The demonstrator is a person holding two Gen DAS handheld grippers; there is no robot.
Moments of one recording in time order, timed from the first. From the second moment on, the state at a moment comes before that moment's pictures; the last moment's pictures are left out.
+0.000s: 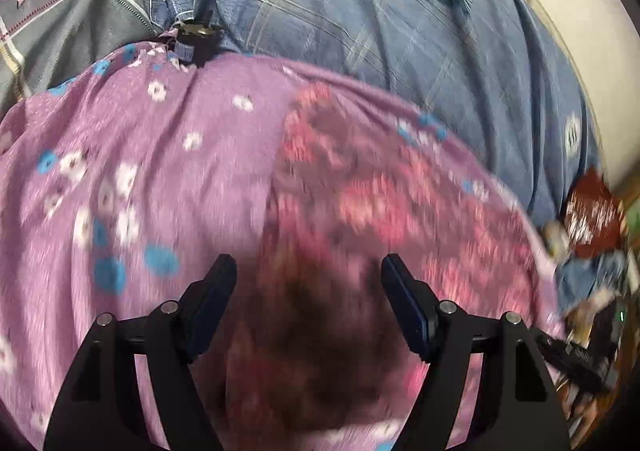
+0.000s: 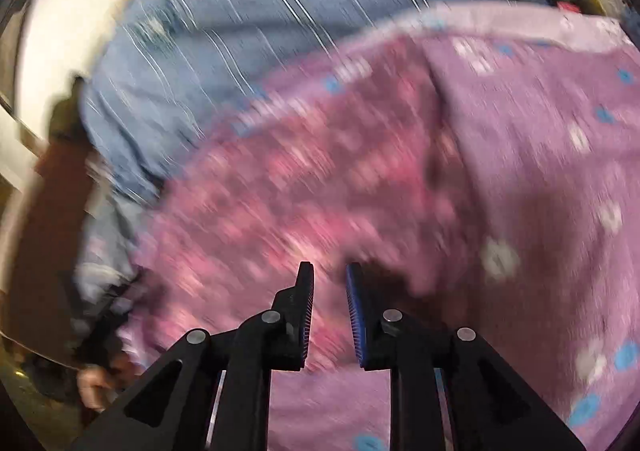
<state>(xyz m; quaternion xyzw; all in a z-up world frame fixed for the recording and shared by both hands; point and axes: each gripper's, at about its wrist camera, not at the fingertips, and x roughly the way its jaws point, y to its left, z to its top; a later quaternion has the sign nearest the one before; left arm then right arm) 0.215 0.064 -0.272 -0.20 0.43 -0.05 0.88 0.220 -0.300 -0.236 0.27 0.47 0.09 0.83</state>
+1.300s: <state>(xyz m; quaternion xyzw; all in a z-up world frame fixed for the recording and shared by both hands) 0.188 0.066 -0.272 -0.23 0.39 0.05 0.89 0.252 -0.189 -0.243 0.27 0.42 0.14 0.86</state>
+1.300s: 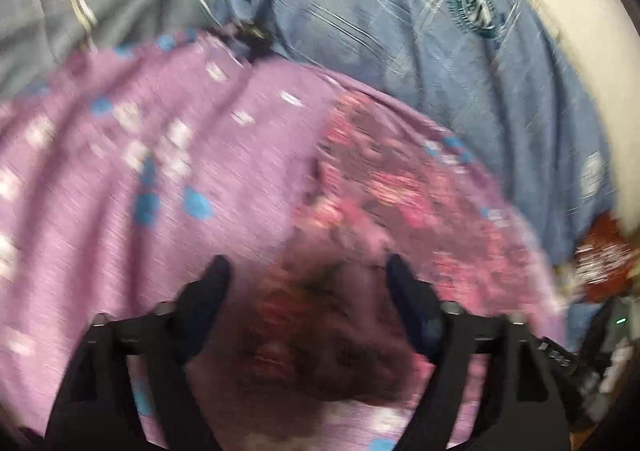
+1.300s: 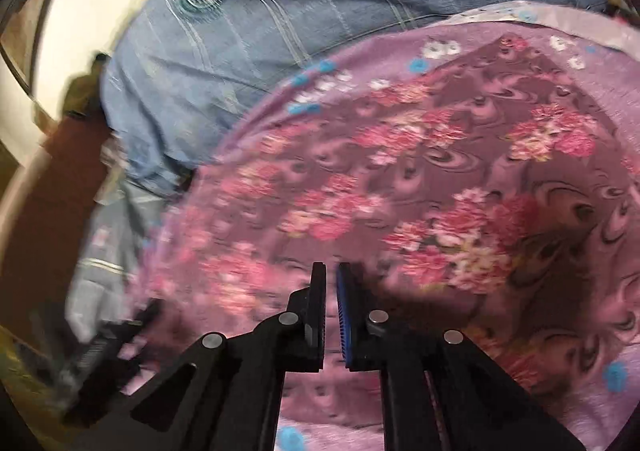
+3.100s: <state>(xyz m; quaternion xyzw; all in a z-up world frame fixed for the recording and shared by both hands) 0.166 0.055 -0.269 -0.15 0.48 0.01 0.86 0.286 -0.157 -0.240 0.07 0.40 0.06 0.91</state>
